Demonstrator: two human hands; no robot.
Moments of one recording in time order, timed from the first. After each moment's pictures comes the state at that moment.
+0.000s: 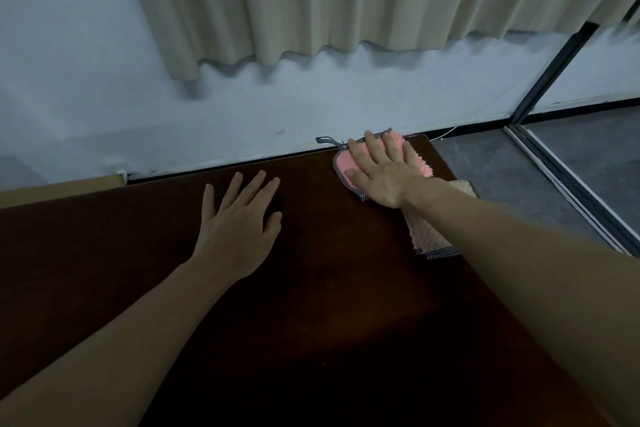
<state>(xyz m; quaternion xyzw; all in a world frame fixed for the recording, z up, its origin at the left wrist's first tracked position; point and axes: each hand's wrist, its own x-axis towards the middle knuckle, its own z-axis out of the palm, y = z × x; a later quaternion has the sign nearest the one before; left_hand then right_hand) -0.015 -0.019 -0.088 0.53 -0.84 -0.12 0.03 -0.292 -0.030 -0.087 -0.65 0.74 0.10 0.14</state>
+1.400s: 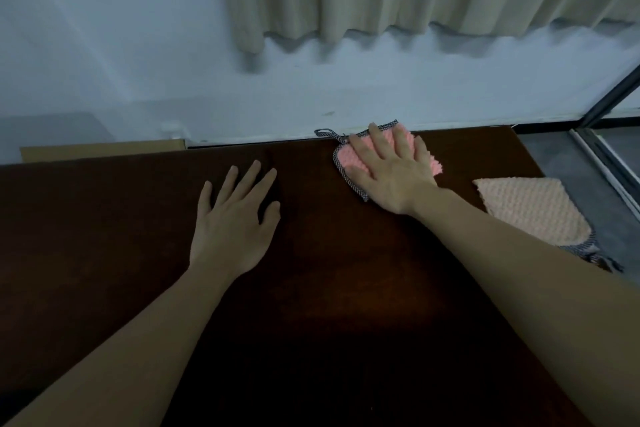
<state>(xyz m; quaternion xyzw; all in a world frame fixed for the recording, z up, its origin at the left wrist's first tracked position) 0.088 -0.010 -0.111 0.61 -0.78 -0.11 0.04 -0.185 -0.040 -0.103 -0.71 0.70 0.08 0.10</state>
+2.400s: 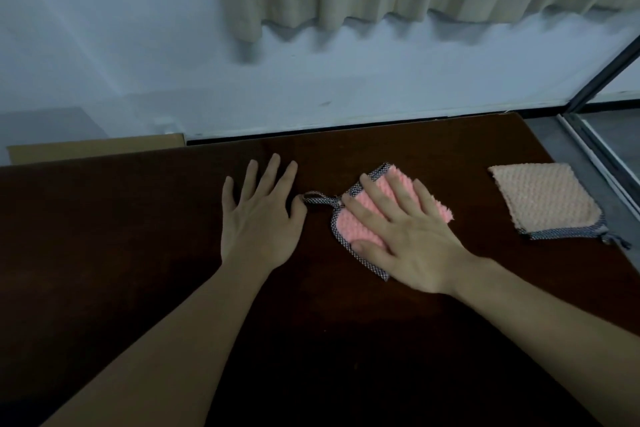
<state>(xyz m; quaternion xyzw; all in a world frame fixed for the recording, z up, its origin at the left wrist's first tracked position) 0.086 -0.012 -0.109 0.60 -0.79 -0.11 0.04 -0.139 0.066 -0.093 -0.78 0.61 0.10 0.12</state>
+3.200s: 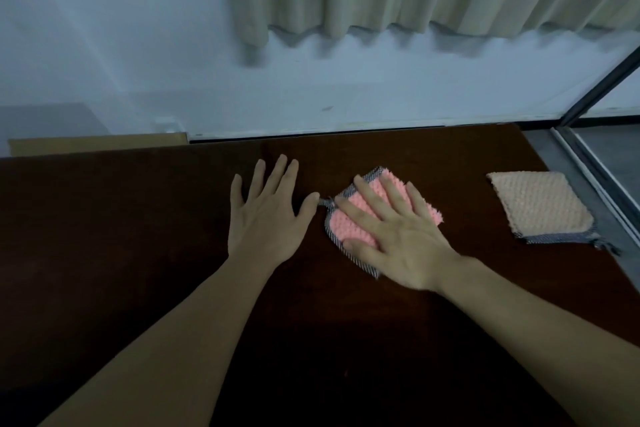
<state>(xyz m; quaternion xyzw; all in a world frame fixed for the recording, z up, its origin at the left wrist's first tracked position) 0.088 -0.012 -0.110 0.60 -0.79 -0.12 0.04 -0.124 0.059 -0.091 -0.77 0.62 0.10 0.12</state>
